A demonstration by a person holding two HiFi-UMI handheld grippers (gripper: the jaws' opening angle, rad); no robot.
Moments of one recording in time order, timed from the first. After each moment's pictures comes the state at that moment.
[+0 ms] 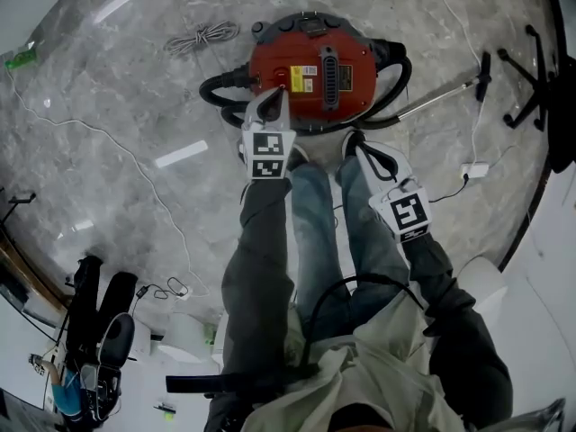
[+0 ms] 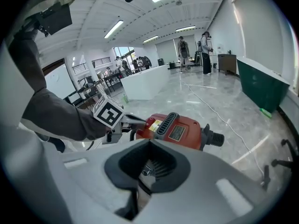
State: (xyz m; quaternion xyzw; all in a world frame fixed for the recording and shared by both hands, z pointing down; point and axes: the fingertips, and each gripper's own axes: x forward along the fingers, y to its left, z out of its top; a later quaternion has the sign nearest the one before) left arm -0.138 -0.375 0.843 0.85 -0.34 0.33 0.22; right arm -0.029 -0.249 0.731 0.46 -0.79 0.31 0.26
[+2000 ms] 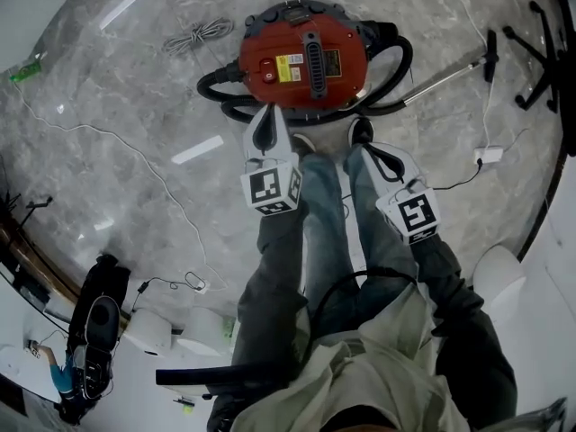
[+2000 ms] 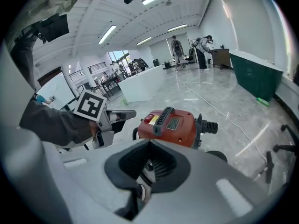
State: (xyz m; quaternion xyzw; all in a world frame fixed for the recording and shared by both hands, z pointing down) left arm -0.143 -0.340 0.767 0.81 -0.48 0.19 0.26; right arm -0.008 -0.210 0.727 0.47 -0.78 0.35 0.23
